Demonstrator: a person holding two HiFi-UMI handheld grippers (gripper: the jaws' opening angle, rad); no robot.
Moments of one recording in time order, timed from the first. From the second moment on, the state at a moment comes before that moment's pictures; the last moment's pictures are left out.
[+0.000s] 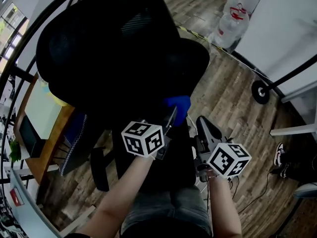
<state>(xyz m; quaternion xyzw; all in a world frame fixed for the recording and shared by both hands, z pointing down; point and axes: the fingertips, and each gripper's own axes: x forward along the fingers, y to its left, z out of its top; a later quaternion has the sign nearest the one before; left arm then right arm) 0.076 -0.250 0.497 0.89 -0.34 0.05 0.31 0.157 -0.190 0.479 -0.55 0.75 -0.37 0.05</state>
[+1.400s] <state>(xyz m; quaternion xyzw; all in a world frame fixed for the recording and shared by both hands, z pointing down) -0.018 -0.274 0.529 0.83 -0.44 0.02 0.34 0.069 -0.201 0.499 -0.47 0.80 -0.38 -0.02</state>
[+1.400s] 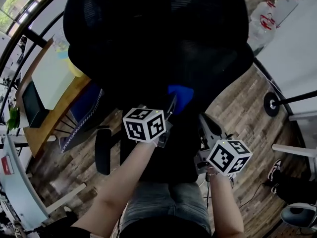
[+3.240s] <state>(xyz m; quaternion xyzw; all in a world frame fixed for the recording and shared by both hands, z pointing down) -0.244 -0.219 0.501 0.71 -0.63 -0.04 0.30 -0.059 -0.181 0.481 -0.38 0.84 -0.38 -0.03</state>
